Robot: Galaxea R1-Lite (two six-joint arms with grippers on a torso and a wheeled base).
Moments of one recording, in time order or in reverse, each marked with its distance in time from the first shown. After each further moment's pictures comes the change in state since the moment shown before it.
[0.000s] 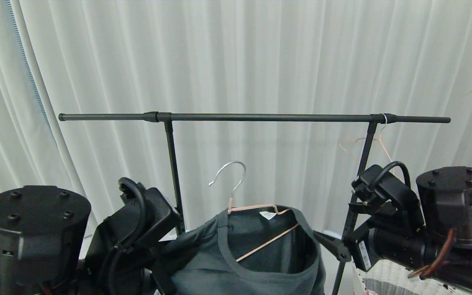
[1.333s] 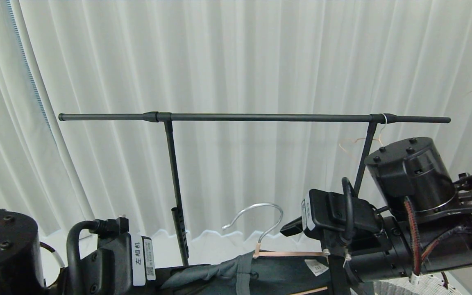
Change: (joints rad) left arm -0.001 -0.065 0.171 -0.275 -0.340 0.217; right arm 0.086 0.106 -0.331 0.405 0.587 -0.440
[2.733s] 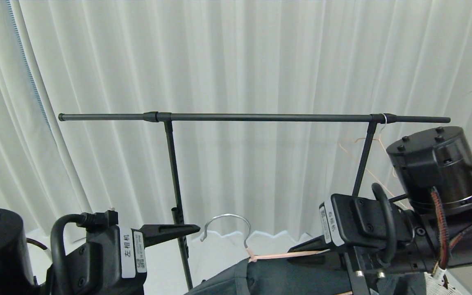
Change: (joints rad) left arm 0.007 -0.020 -0.007 -0.001 0.013 -0.010; right arm -0.027 -0.059 0.002 0.006 0.015 -0.213
